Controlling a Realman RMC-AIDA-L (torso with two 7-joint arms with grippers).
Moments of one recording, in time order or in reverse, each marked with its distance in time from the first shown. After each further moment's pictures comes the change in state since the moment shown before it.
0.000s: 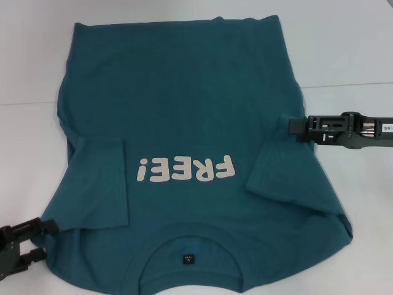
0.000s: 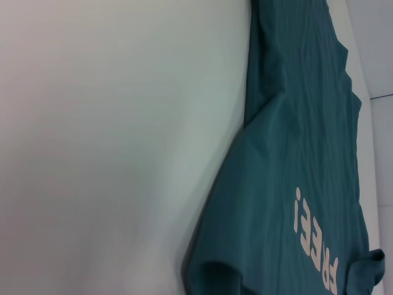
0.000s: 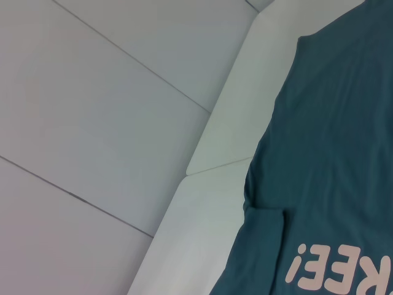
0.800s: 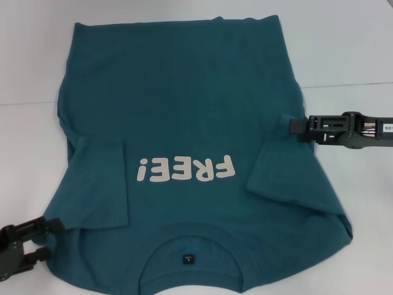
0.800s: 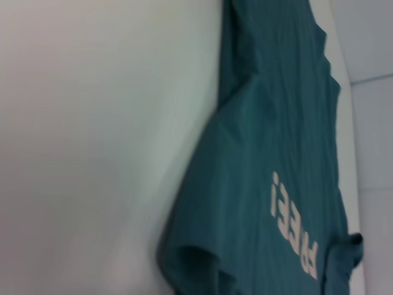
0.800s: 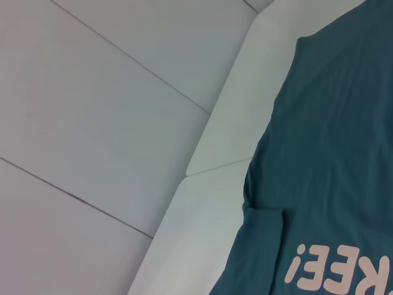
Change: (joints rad) left arm -0.002 0.002 0.000 0.000 -0.012 0.053 0.008; right arm -0.001 -0.002 0.000 0.001 0.002 0.000 0.000
